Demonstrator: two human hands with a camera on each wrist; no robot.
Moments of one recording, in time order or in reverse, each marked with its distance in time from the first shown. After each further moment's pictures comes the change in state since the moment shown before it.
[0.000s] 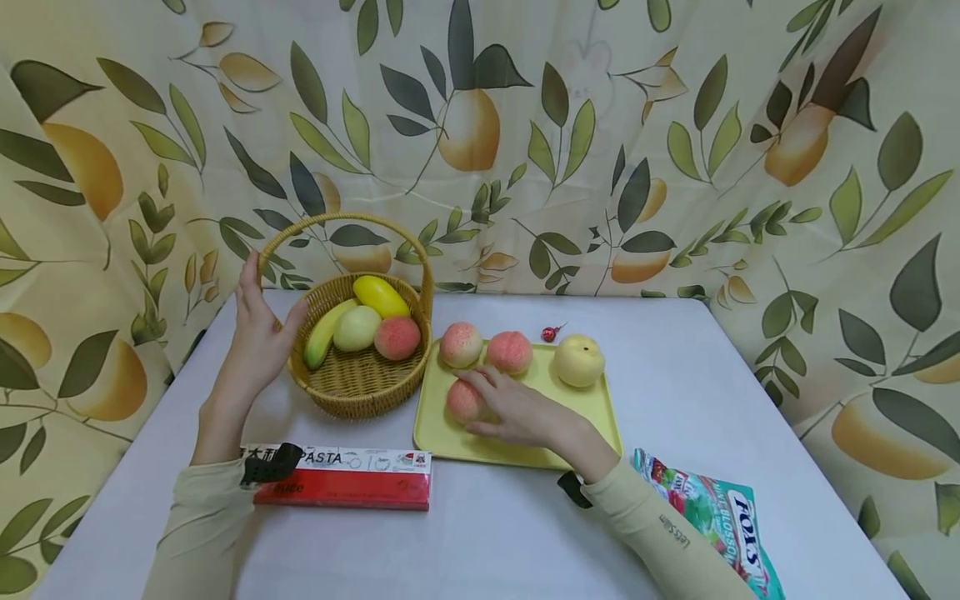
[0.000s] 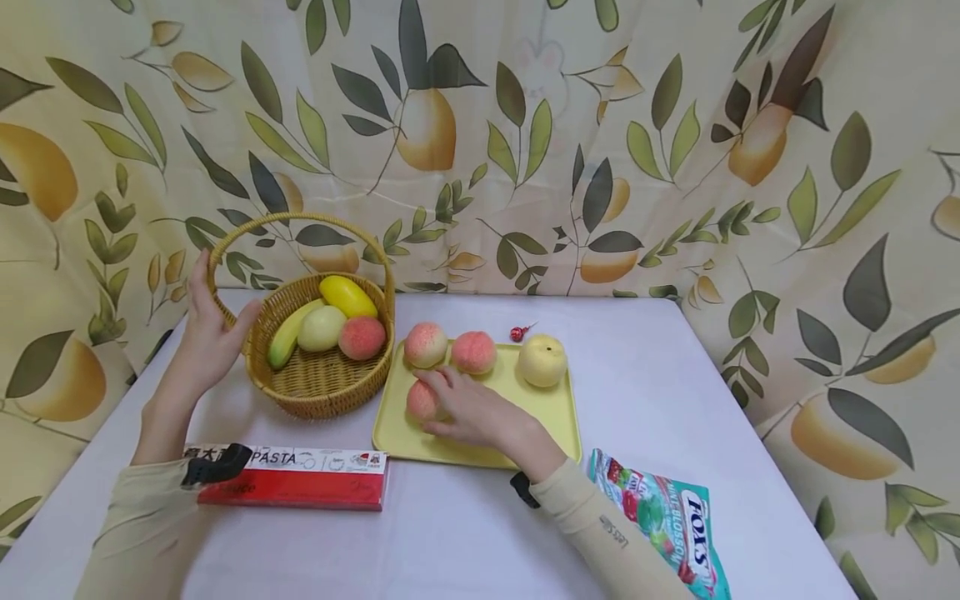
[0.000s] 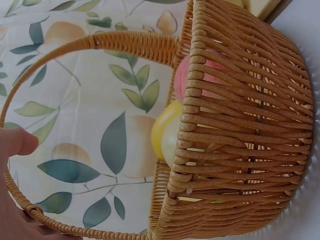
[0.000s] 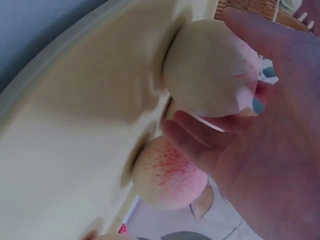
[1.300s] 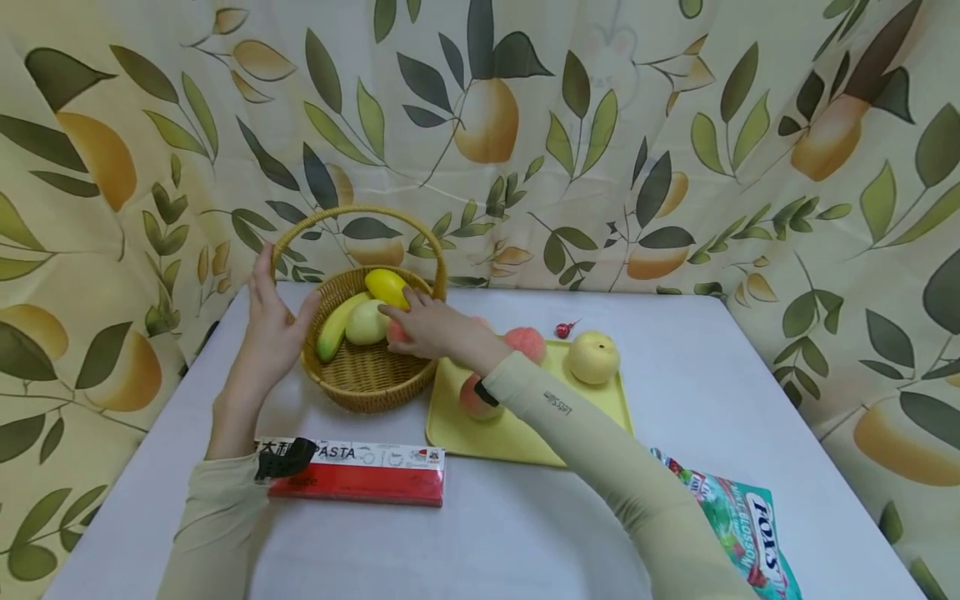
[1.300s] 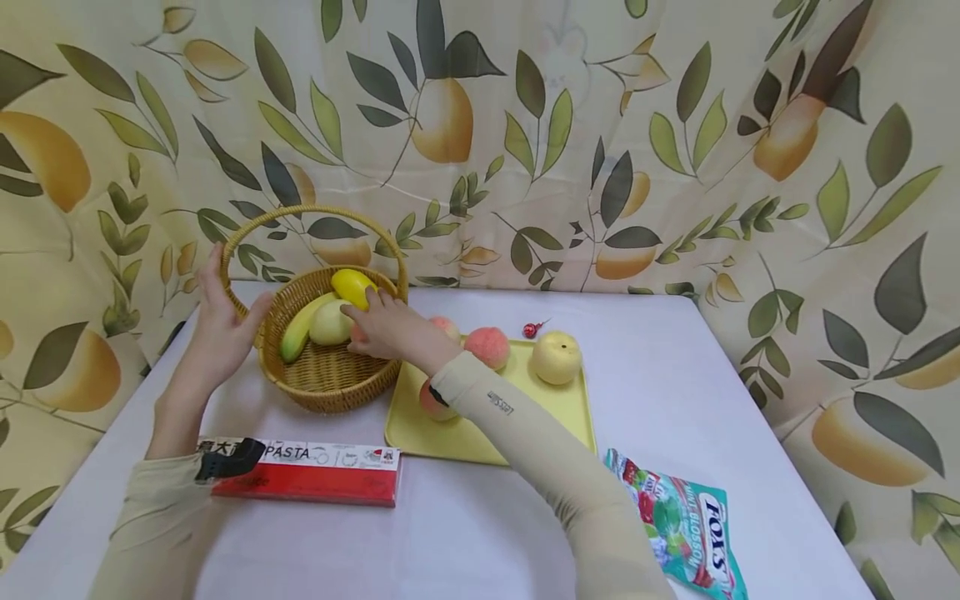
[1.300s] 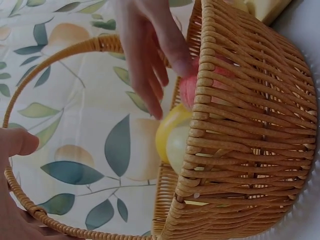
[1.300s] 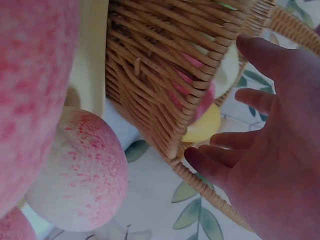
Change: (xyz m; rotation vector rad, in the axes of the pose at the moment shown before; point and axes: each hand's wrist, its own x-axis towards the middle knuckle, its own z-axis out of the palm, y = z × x) left_hand 0.003 0.001 -0.003 -0.029 -0.005 -0.030; right_hand 0.166 -0.057 -0.040 -0.273 -0.166 0.012
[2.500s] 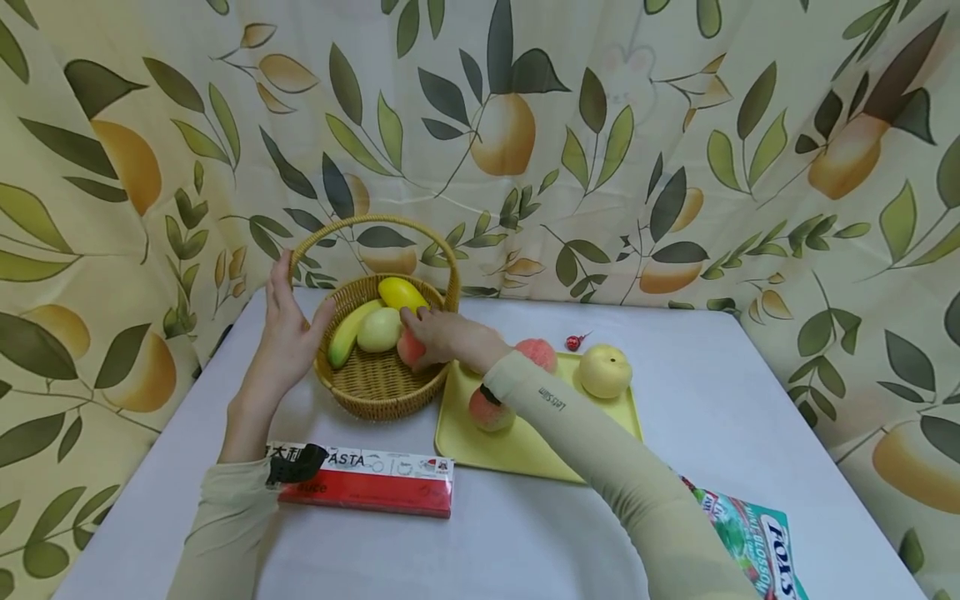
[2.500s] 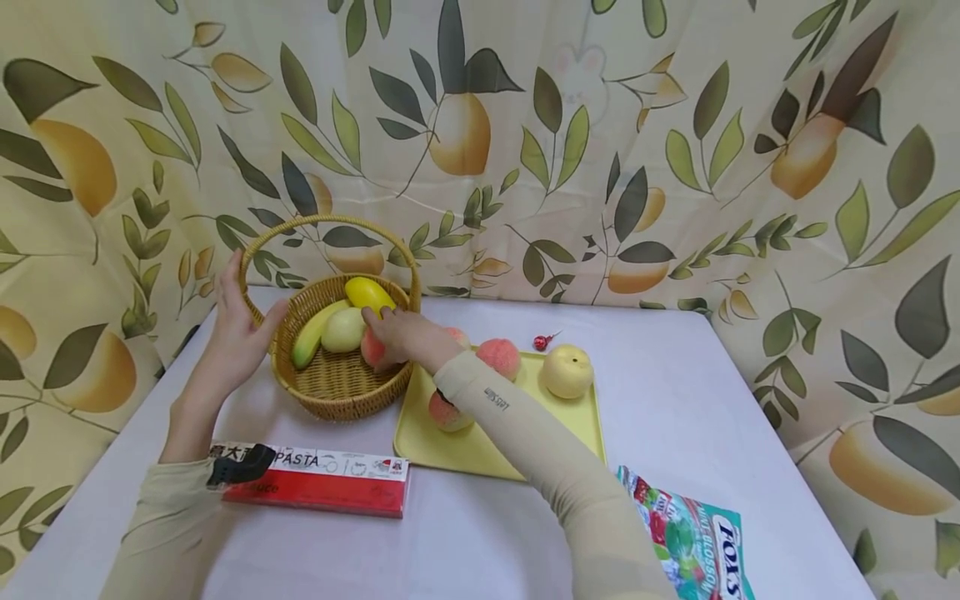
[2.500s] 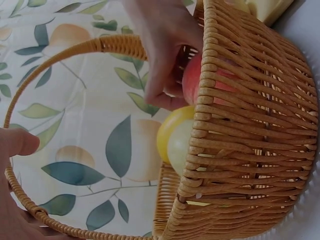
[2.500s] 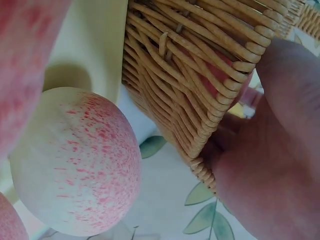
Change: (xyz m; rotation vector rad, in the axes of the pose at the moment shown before) left_hand 0.000 0.001 -0.001 0.033 -0.009 0.005; right_hand 0.018 0.009 0.004 -0.020 -0.108 -0.018
